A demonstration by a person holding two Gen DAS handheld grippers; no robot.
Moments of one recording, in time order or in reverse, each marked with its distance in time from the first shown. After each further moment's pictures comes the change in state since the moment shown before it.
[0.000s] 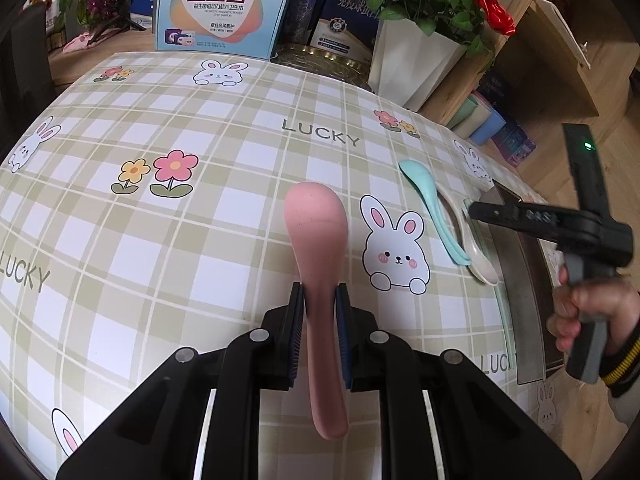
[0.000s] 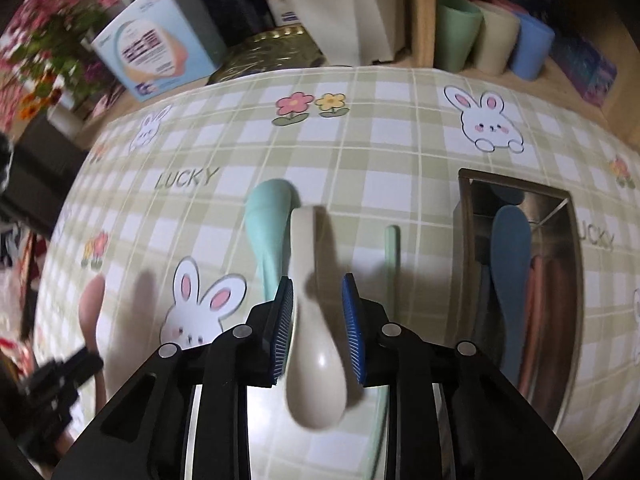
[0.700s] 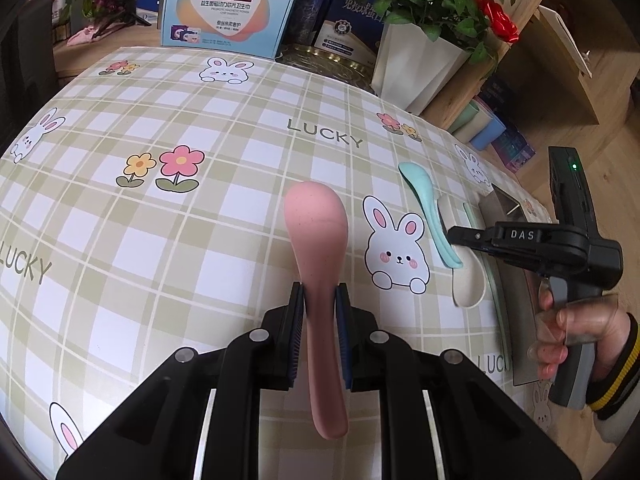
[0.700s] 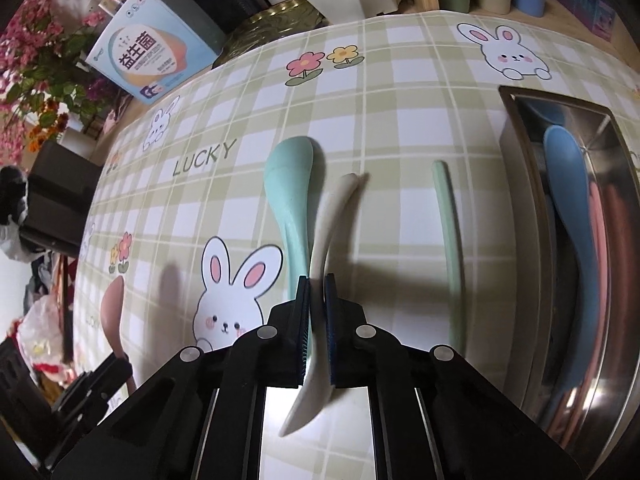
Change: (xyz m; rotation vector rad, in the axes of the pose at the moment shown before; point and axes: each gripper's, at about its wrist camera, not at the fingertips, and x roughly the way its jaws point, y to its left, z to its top) left arm -0.005 0.003 -0.001 -0.027 -0.002 -0.008; right arm 0.019 0.009 -0.026 0.116 0.067 0.112
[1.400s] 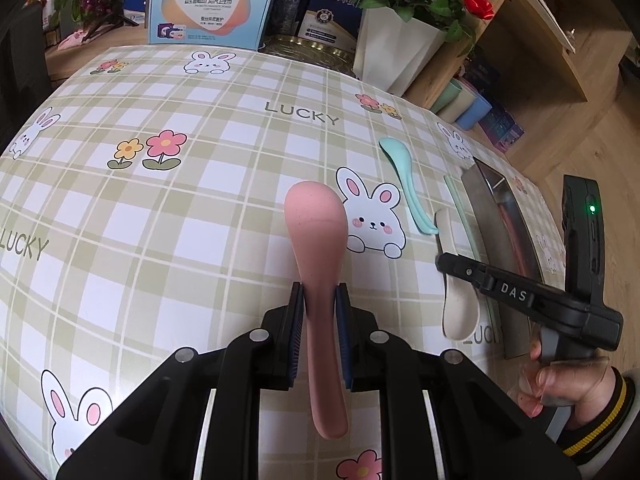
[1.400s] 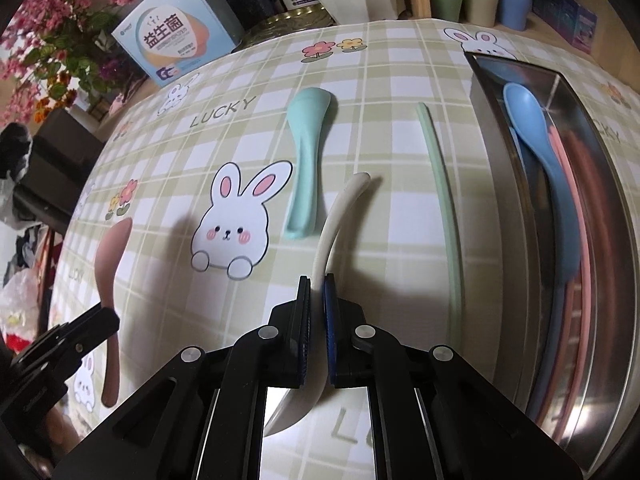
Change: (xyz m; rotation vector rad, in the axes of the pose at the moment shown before) left arm -0.010 -0.021 -0.020 0.046 0.033 -0.007; right arm -0.021 0.007 -0.070 -0.066 -0.080 -0.041
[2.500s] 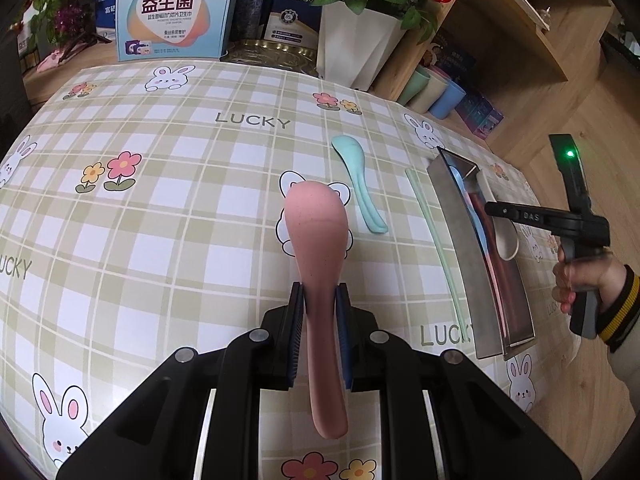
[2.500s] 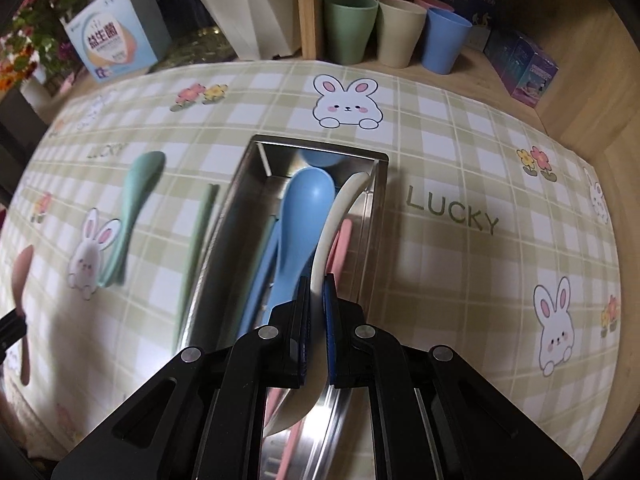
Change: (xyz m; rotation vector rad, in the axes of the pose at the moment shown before) left arm -0.001 -0.043 0.005 0.061 0.013 -0.027; right arm -0.044 -0.115 0.080 -0.149 0.038 -0.278
